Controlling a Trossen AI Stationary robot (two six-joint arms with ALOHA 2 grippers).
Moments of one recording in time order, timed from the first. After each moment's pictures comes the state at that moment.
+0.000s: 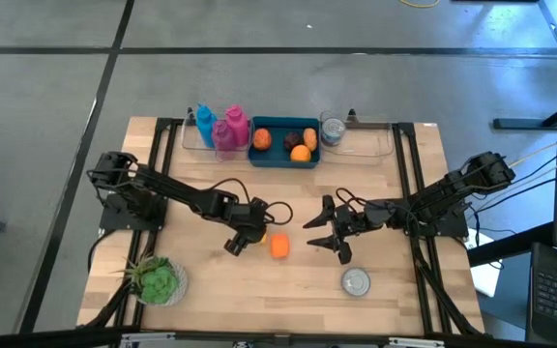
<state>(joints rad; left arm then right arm) -0.10 1.68 0.92 -0.29 0.03 0.38 0.32 1.43 0.43 0.96 0.07 0.25</state>
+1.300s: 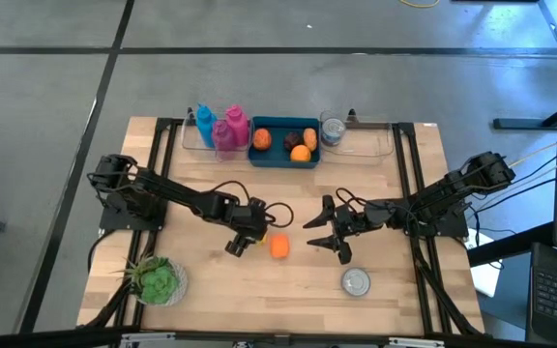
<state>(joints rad) -0.13 1.63 0.94 -0.34 0.02 0.28 0.32 1.43 0.43 0.96 0.07 0.25</state>
